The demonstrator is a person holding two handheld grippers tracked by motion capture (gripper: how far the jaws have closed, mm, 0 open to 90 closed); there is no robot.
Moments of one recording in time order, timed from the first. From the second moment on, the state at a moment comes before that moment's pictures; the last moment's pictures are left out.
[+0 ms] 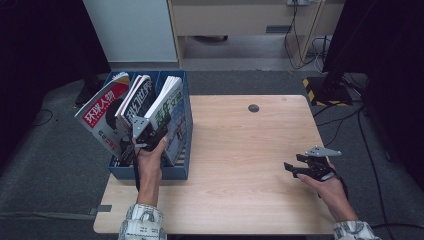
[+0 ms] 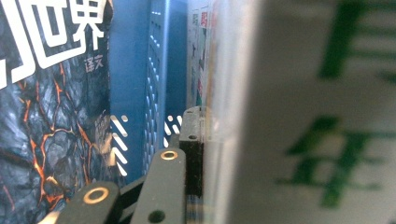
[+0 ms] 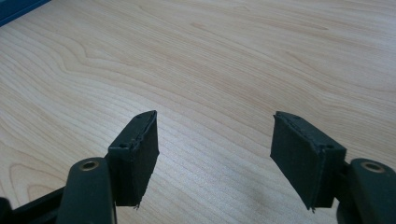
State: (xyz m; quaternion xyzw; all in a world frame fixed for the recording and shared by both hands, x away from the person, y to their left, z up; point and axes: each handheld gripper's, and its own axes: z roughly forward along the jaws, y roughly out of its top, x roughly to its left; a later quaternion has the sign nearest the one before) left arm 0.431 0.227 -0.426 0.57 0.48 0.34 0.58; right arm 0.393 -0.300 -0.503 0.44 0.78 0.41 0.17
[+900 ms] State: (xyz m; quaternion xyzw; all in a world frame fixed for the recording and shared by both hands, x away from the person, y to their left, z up) left arm 0.441 0.230 -0.425 0.57 0.49 0.35 0.57; right arm 0.393 -0.299 -0.504 0.44 0.78 0.41 0.17
